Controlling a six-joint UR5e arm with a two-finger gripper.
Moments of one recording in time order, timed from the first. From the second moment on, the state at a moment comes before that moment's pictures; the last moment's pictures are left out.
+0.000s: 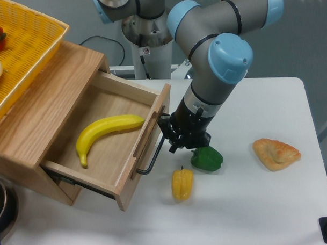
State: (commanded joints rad) arm 2.52 -1.90 -1.37 -1.44 1.23 0.81
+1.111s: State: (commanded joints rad) arm 2.43 -1.85 -1.42 -1.45 1.24 0.78
